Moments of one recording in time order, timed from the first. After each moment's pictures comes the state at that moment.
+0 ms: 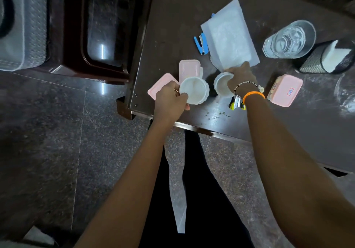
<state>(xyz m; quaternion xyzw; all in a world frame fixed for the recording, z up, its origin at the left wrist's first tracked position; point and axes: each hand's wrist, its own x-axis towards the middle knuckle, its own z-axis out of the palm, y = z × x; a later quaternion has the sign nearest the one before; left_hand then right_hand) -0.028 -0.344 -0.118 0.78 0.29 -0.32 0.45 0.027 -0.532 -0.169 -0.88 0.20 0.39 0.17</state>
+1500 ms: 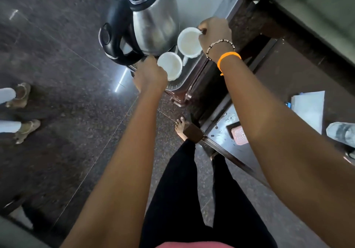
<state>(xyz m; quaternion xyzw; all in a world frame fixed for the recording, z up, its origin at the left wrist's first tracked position) 0.053 0.002 -0.066 0.86 0.42 -0.18 0.23 0.179 -0.106 -0.072 -0.95 -0.09 0.25 0.18</state>
